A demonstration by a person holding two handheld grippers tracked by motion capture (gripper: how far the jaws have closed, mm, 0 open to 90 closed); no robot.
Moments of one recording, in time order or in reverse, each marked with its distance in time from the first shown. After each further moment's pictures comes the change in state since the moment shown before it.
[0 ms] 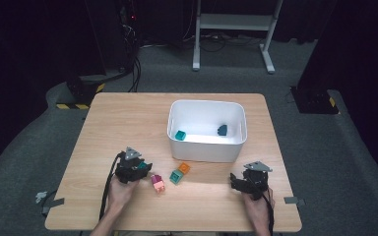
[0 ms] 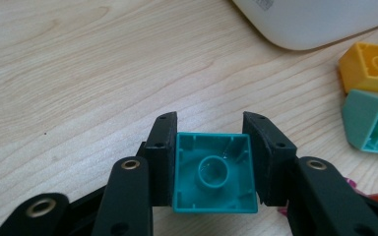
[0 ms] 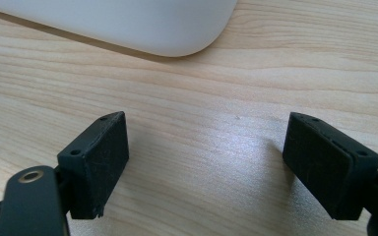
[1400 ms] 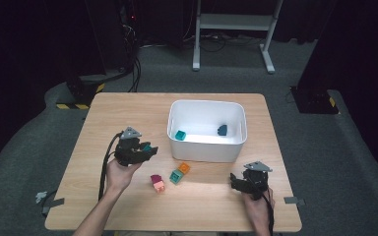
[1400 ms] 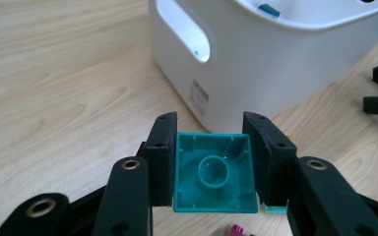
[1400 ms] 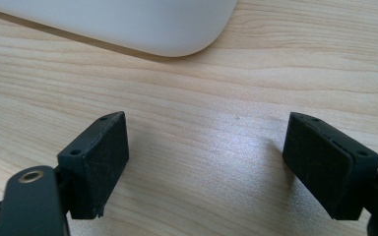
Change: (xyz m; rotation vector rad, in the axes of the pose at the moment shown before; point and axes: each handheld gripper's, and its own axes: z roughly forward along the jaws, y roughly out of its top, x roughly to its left) left arm -0.005 0.074 -0.041 -0.079 -0.147 0.019; right arm 0.000 0.000 0.000 0.000 0.000 0.001
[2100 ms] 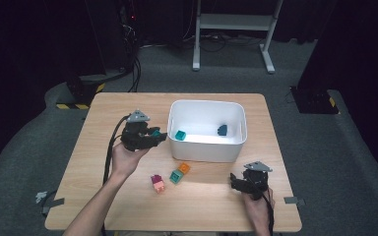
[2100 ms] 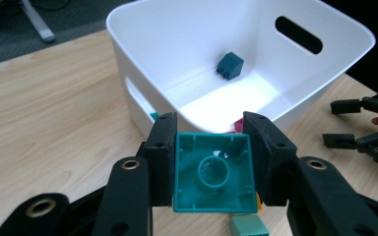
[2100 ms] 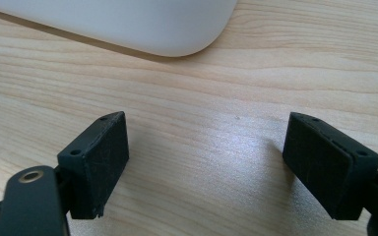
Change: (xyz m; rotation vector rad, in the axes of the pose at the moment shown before) left arm -0.018 0.058 -0.007 -0.048 -0.061 0.072; right arm 0.000 0.000 0.000 0.000 0.000 0.000
